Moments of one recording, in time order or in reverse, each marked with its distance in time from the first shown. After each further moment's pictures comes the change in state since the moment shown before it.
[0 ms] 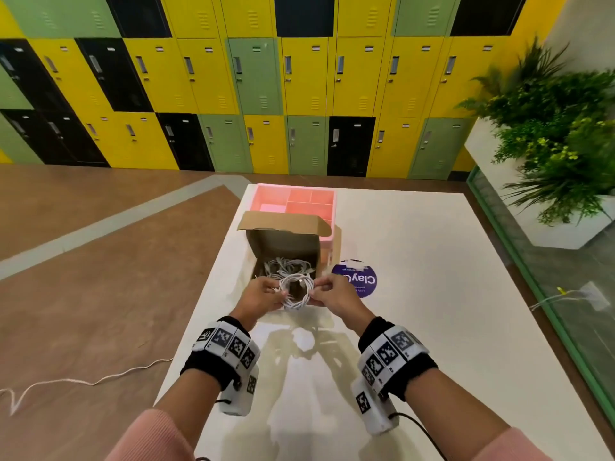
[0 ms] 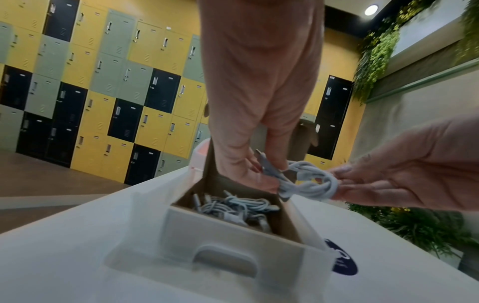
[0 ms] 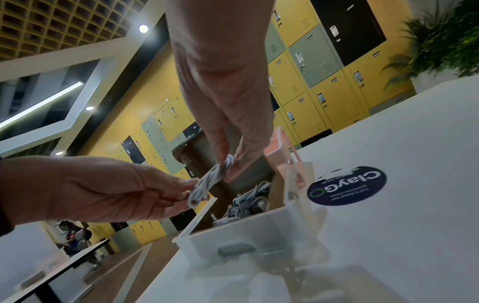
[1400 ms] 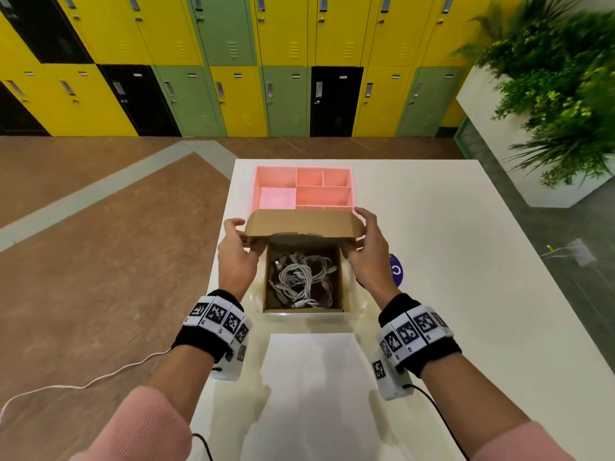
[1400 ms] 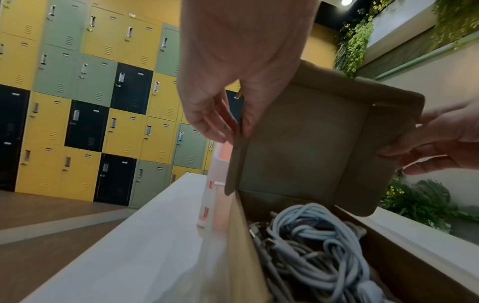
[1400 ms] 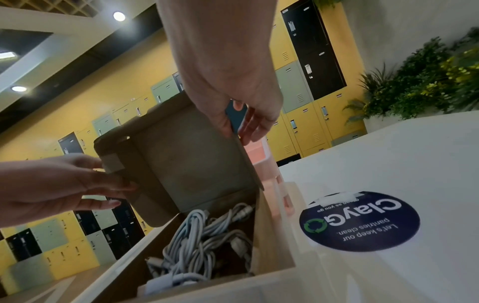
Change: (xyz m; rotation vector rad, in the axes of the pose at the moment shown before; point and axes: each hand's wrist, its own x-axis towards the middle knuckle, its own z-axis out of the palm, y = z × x) left_hand 0.101 0.033 -0.073 0.323 0.316 0.364; right_hand 0.082 -0.026 0.010 -0.215 0.425 -0.316
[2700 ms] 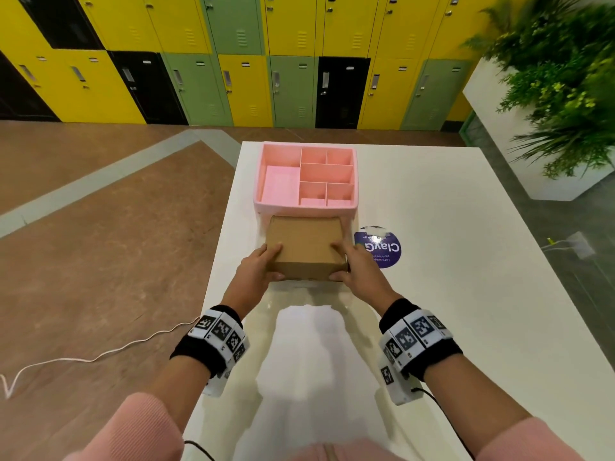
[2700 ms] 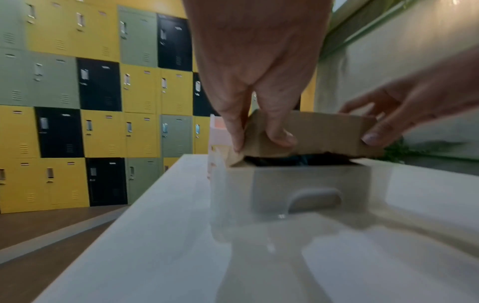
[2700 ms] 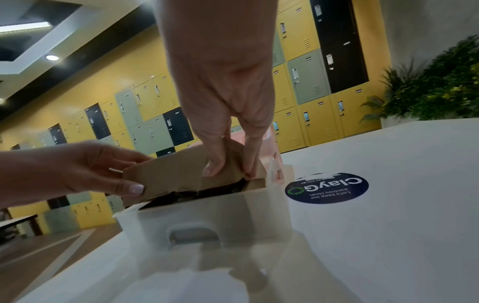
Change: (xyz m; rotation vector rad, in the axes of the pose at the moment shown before) left_hand -0.079 -0.039 -0.008 0.280 -0.448 0.181; right_hand -0.068 0.016 -0.004 -0.324 -0.436 0.037
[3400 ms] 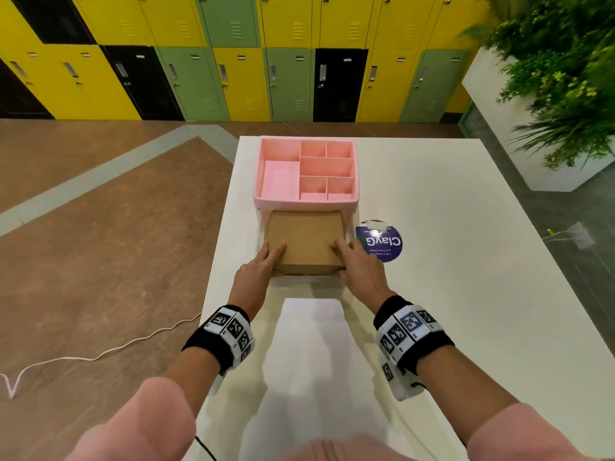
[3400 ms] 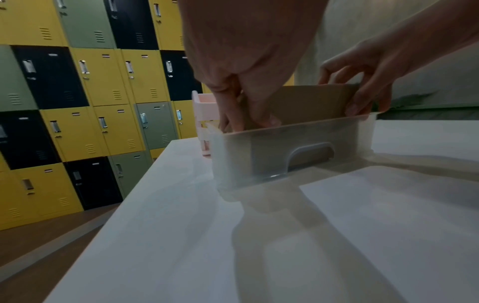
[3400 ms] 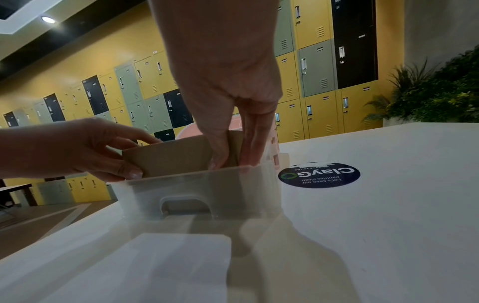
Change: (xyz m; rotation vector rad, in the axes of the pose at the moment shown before) left_hand 0.001 -0.015 0.019 0.395 0.046 0.003; right_hand 0.006 0.004 0.017 -0.477 0.084 -0.007
